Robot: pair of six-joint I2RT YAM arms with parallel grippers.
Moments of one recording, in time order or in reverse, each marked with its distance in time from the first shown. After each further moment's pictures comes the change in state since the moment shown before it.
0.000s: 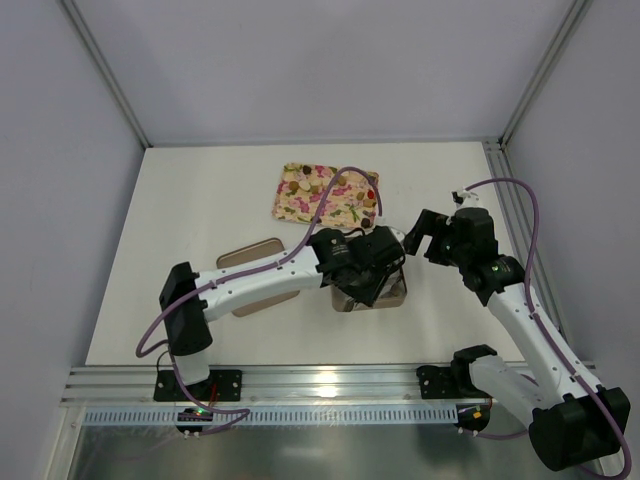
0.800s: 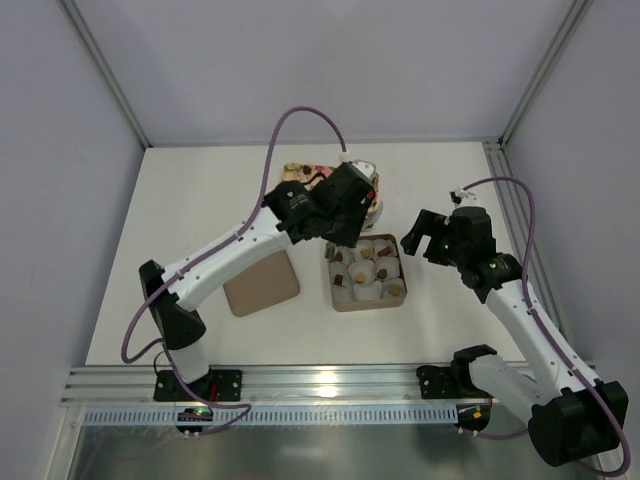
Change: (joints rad) left arm 0.159 -0.050 0.201 -0.079 -0.104 0.063; right arm -0.002 0.017 0.000 0.000 0.001 -0.005
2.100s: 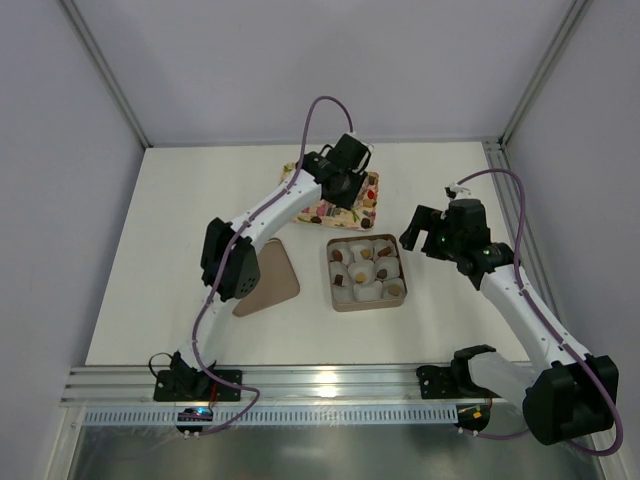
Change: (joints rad) left arm 0.312 0.497 0.322 0.158 0.064 0.338; right arm -0.027 0.124 0.030 0.031 -0.027 -0.032
